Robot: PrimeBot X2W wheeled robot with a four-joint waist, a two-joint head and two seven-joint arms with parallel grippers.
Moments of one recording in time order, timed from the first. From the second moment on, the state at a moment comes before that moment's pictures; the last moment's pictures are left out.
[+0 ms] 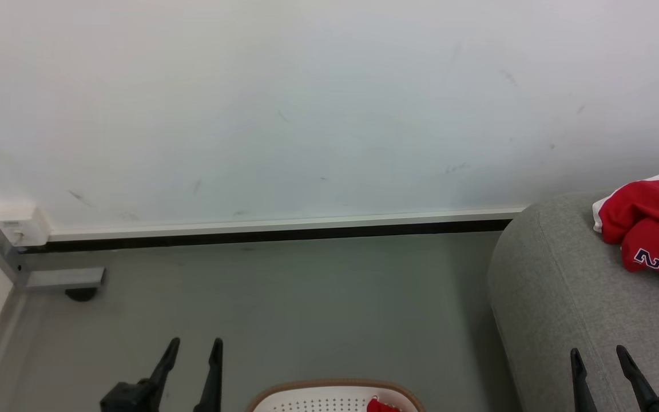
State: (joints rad) left arm -0.02 0.11 -0.15 0.26 -0.21 -0.03 -0.26; right arm 0.04 -0.05 -0.08 0.25 0.07 0.13 -0.26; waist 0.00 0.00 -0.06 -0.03
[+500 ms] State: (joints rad) left arm -0.09 0.08 -0.21 0.32 -0.19 -0.09 -0.25; right arm -0.03 -0.05 -0.13 0.20 0.05 0.13 -0.26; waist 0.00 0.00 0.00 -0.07
